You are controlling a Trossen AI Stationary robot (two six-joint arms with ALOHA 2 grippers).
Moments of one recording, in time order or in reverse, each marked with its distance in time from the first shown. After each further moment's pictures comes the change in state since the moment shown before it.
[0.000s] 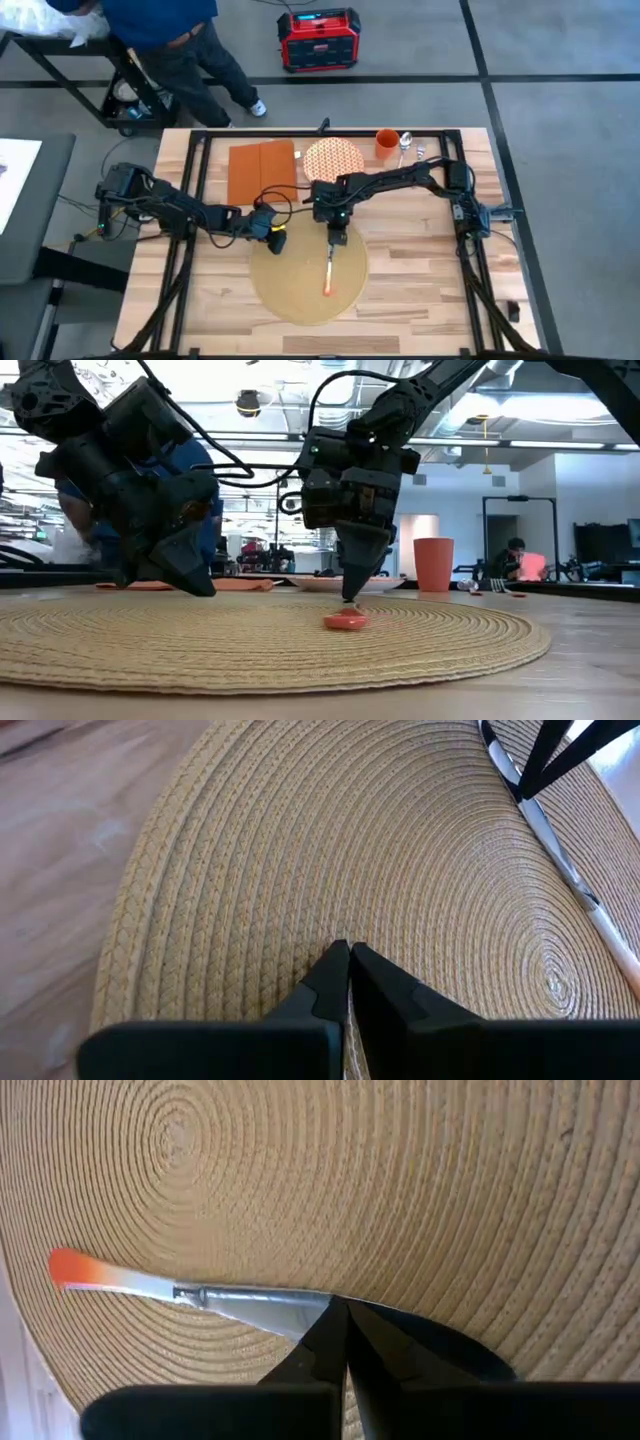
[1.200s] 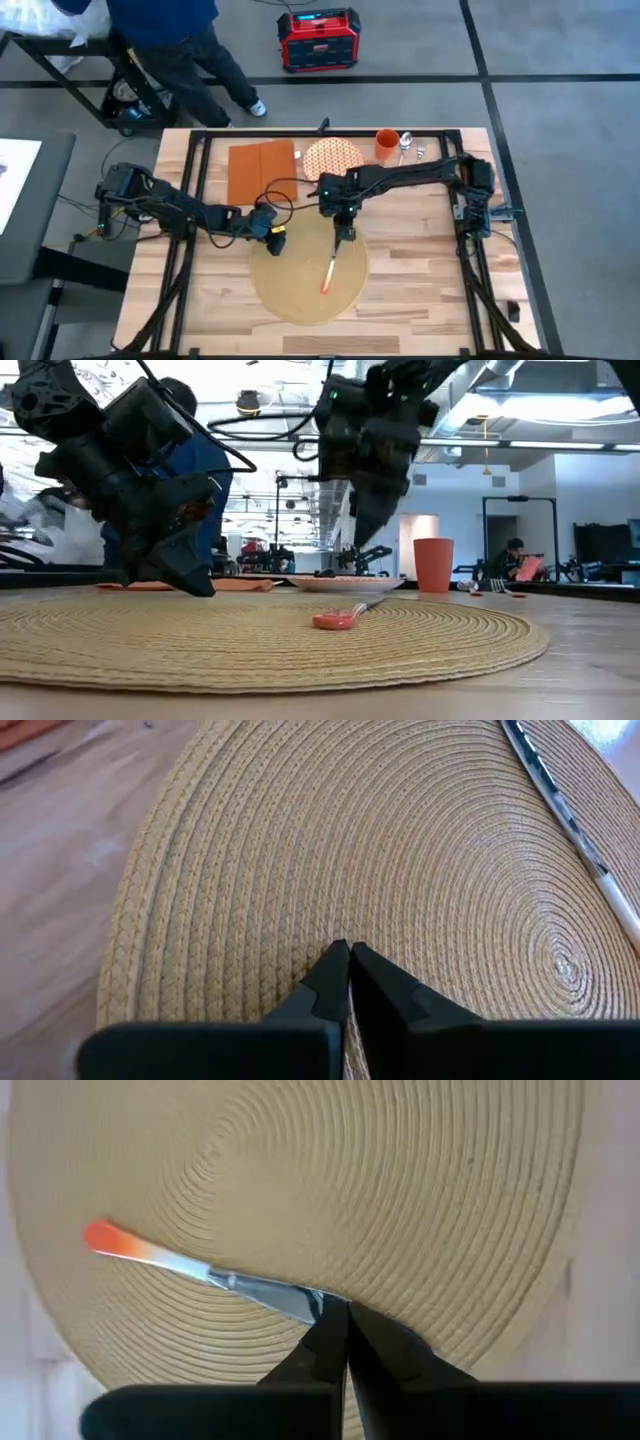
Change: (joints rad) left arm 0.000 0.000 0.000 -0.003 0.000 0.077; right arm 0.023 -0.186 -0.002 -0.093 0.129 -0.017
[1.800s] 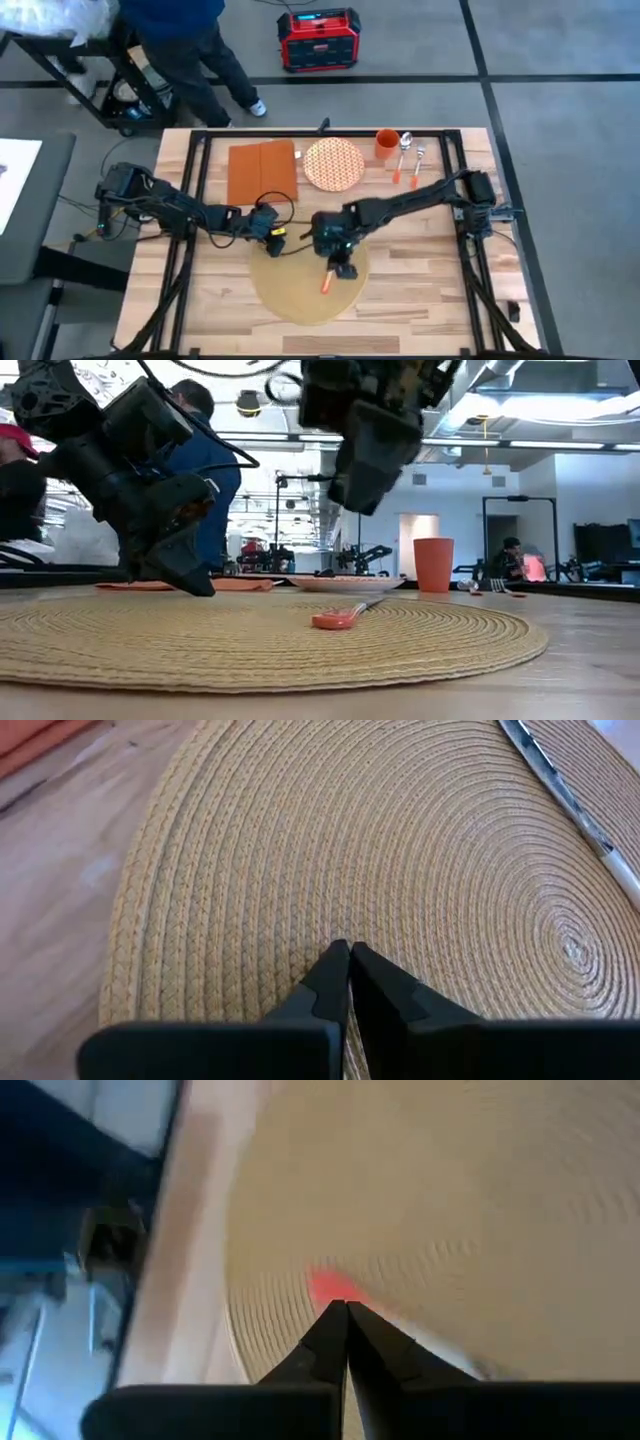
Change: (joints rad) left arm 0.000 0.000 0.000 -0.003 0.001 0.092; right arm 0.235 0.056 0.005 0.283 -0.137 0.159
